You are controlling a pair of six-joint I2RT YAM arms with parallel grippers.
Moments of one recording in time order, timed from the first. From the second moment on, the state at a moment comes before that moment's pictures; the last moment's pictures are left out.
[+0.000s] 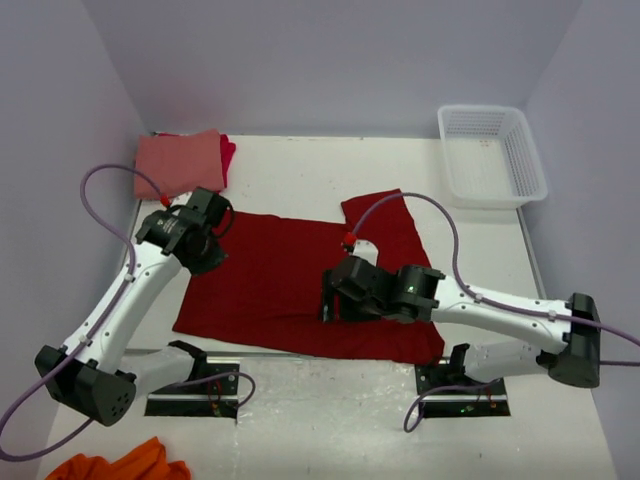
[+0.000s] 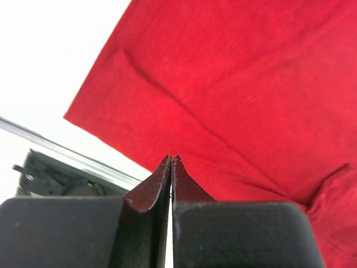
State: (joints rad) left arm -0.39 1.12 1.14 -1.28 -0.34 -0.89; right arm 1.21 1.27 1.00 -0.78 0.20 1.11
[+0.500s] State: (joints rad) left arm -0.39 1.47 1.44 -1.03 -0.33 -0.63; right arm 0.50 1.70 1.49 -0.81 0.40 0.59
